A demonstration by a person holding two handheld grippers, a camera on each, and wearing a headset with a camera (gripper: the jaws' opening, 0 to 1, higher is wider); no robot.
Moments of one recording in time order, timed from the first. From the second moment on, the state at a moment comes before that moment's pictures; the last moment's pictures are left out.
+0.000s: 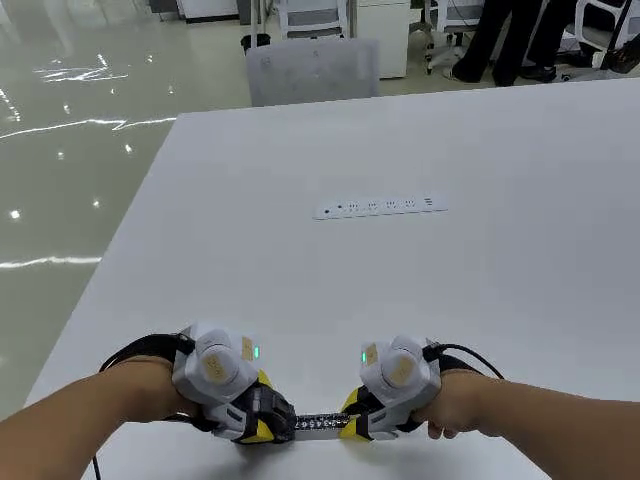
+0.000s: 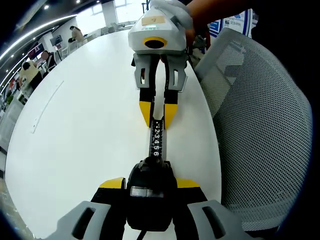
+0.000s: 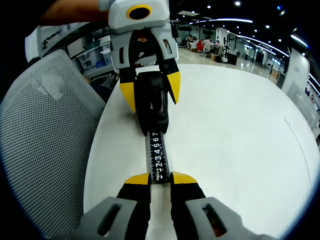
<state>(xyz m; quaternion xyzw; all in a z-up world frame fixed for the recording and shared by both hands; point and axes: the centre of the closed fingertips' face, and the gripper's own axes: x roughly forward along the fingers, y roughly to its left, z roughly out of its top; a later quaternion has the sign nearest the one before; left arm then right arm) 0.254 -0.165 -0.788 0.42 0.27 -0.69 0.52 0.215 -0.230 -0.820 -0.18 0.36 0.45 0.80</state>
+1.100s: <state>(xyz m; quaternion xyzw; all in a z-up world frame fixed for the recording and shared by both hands) 0.254 -0.165 -0.788 0.43 0.26 -0.69 0.52 0.201 -0.266 -0.821 -0.19 0.37 0.45 0.79</state>
